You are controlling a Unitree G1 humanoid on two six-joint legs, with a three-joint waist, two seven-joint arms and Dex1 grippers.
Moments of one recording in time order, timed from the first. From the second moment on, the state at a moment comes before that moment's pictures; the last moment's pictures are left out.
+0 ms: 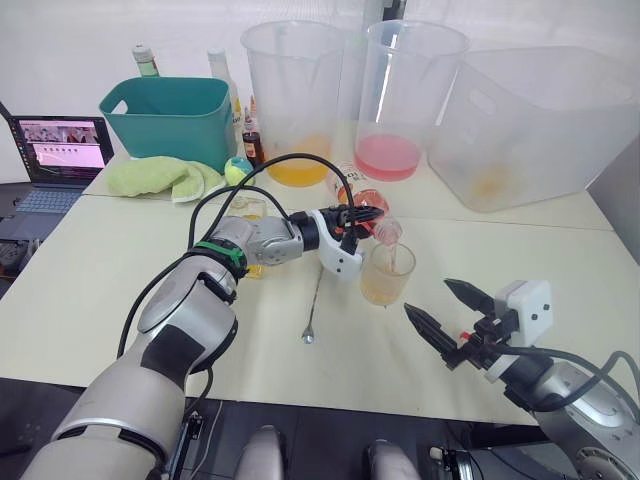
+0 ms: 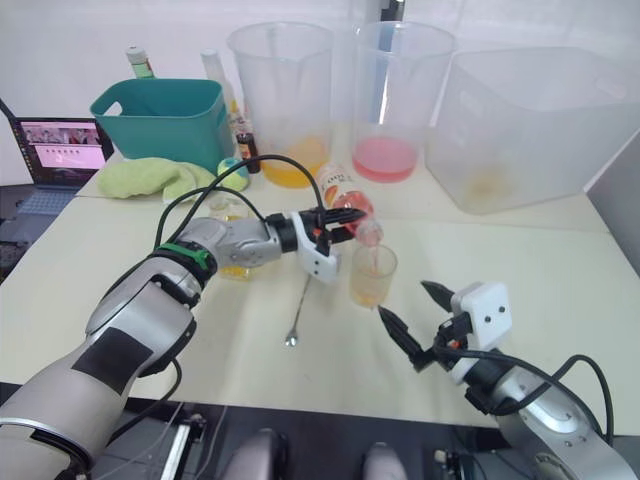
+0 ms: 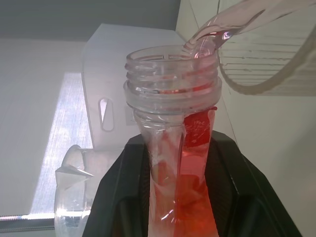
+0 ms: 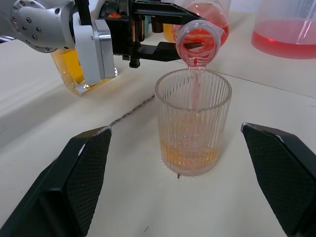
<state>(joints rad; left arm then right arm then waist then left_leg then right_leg) -1.30 0.30 -0.69 1.26 0.94 -1.00 0.28 0.24 -0.57 -0.25 -0.85 0.72 0.59 0.34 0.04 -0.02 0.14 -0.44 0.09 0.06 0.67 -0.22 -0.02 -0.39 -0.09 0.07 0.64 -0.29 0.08</state>
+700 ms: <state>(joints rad) -1.29 0.25 -0.51 1.30 0.65 -1.05 -0.07 0.21 -0.57 -0.25 -0.84 0.72 0.59 0.34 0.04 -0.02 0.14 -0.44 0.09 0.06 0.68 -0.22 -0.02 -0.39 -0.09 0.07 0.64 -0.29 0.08</state>
